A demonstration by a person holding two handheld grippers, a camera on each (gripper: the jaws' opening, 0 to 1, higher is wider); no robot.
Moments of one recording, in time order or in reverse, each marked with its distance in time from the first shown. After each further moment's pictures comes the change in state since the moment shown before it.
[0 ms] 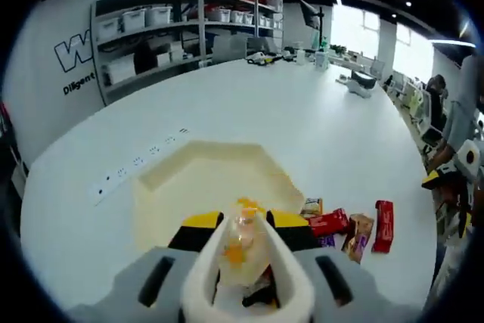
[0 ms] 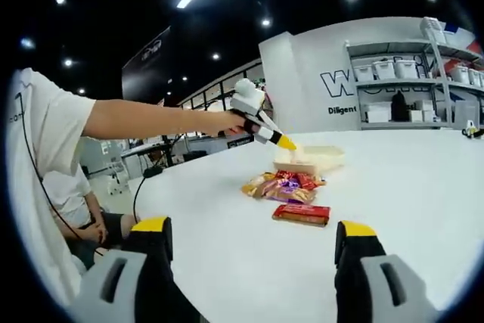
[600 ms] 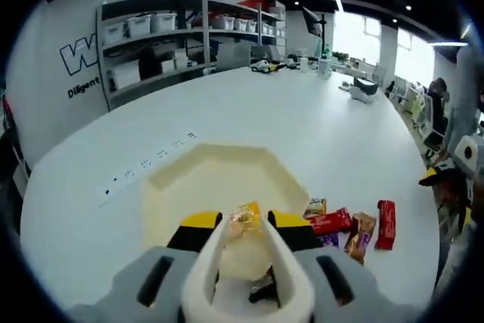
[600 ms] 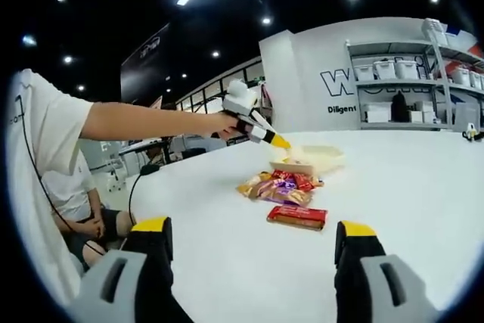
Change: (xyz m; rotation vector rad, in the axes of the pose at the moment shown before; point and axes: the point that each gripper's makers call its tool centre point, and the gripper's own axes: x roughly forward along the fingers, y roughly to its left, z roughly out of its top) left arm -0.030 -0.003 0.004 0.018 -0.075 -0.008; right arm 0.014 -0.007 0.003 -0.019 0.015 0.005
